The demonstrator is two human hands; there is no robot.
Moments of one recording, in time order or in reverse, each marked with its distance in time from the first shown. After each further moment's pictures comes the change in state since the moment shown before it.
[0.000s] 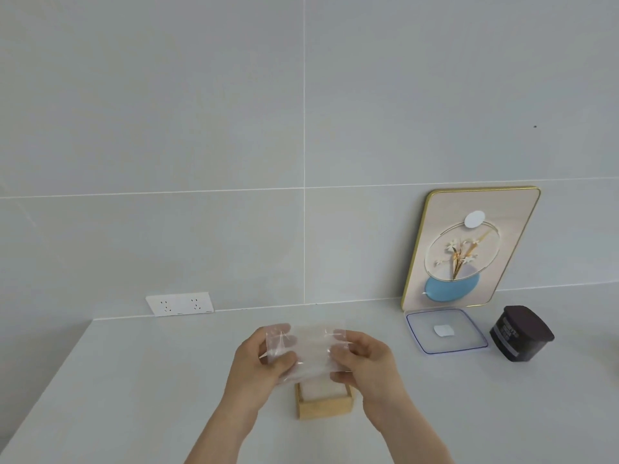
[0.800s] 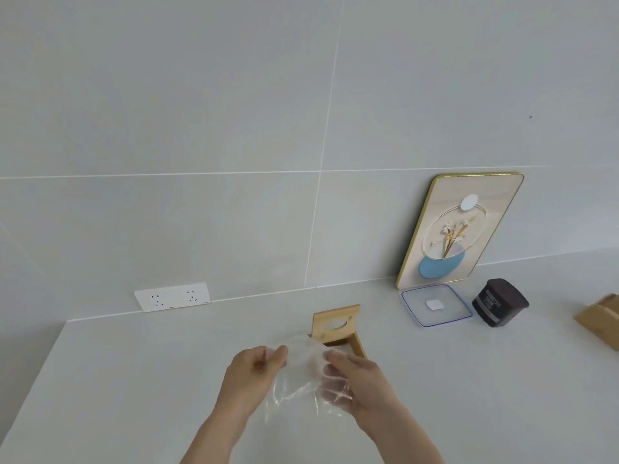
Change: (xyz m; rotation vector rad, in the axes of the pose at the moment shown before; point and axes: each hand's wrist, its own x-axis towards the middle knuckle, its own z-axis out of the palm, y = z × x) left_hand 0.034 -0.034 -0.090 0.272 -0.143 -0.073; right_hand -0.022 0.039 0.084 0.058 0.116 0.308
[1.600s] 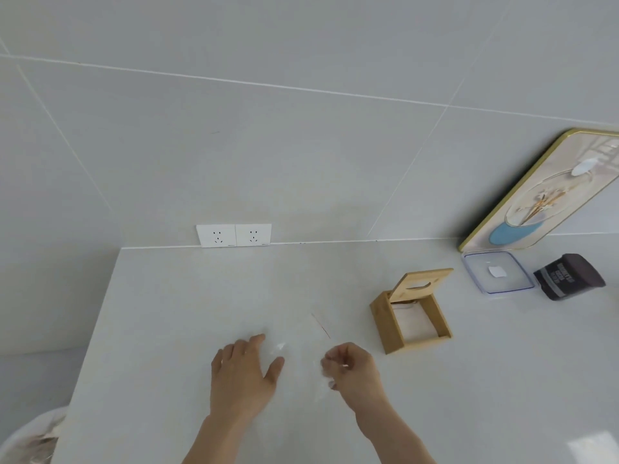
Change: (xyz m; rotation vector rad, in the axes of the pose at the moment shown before) left_hand 0.028 -0.167 -0.121 0.826 0.025 -0.056; right_hand 0.047 0.129 0.136 -0.486 0.179 -0.081
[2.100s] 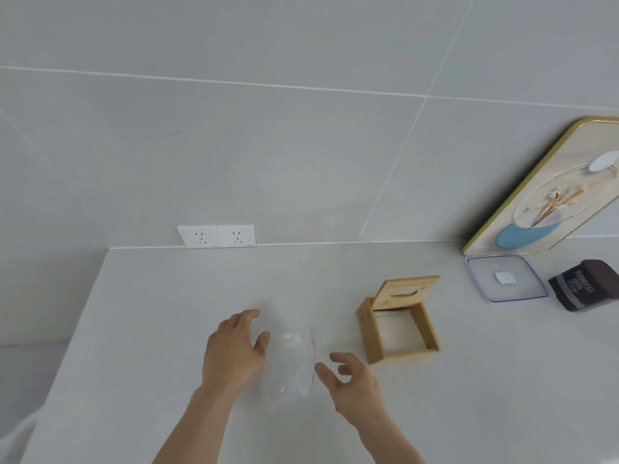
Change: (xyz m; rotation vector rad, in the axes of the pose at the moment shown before) left_hand 0.033 0.056 -0.005 -0.095 0.077 -0.038; right_hand 0.029 0.017 -0.056 -0.296 -0.088 0.029
